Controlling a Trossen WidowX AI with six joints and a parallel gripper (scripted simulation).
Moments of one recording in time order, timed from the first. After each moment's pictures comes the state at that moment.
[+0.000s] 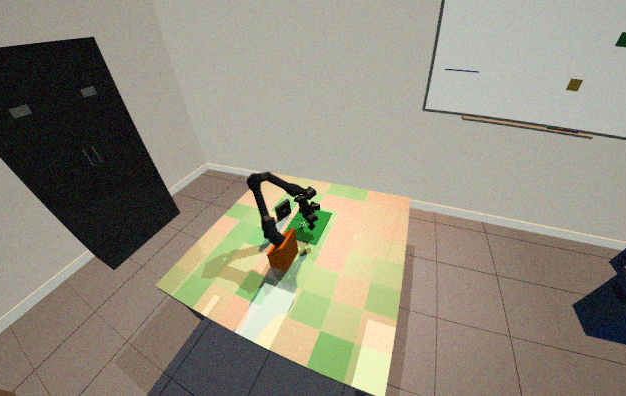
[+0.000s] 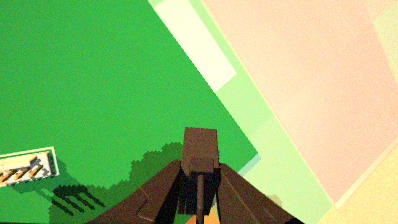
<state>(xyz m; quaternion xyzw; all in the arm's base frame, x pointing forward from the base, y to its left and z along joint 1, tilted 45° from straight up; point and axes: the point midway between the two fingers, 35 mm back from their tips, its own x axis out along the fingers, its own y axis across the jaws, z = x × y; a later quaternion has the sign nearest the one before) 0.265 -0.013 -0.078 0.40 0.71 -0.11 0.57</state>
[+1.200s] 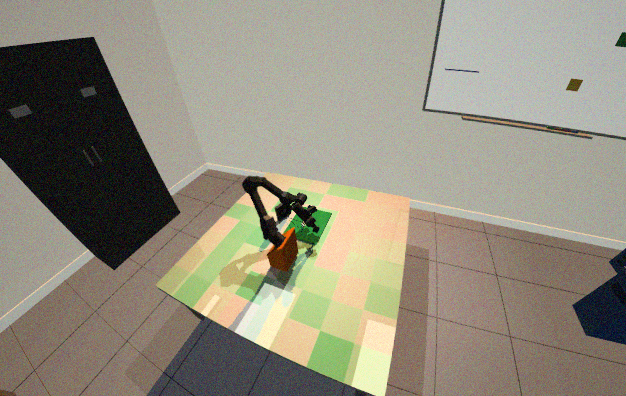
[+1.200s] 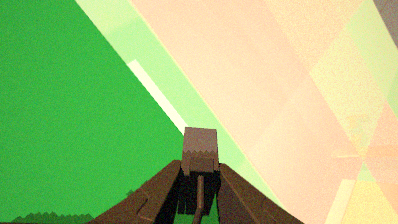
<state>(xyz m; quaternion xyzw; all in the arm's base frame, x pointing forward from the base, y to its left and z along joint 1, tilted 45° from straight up) 0.262 -0.005 -0.104 0.32 0.64 -0.22 0.66</state>
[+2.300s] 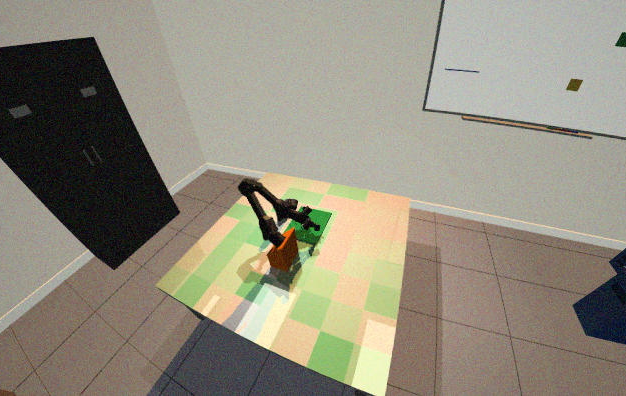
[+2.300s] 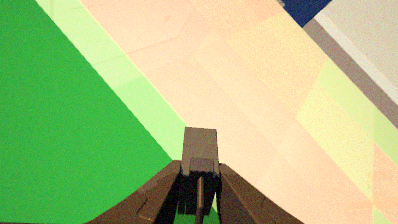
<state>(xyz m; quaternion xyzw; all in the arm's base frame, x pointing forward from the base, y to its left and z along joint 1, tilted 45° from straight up) 0.263 0.000 -0.103 0.29 0.52 -0.30 0.74</state>
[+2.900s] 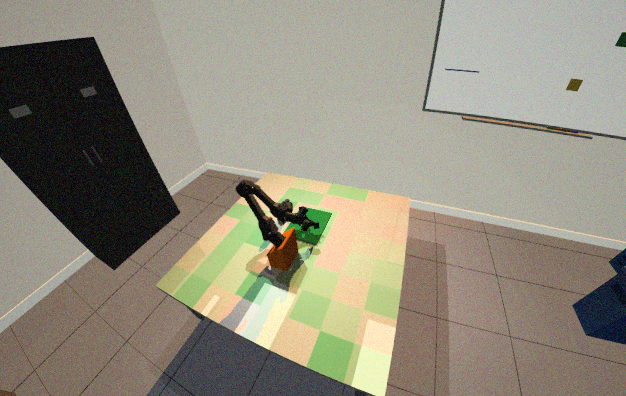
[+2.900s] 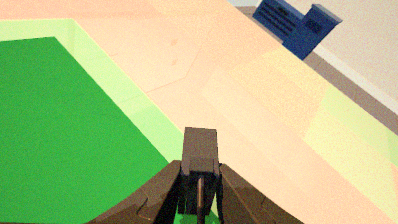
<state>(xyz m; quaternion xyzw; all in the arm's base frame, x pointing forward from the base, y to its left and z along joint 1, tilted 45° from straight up) 0.263 0.003 -0.092 0.30 0.44 -0.32 0.78</state>
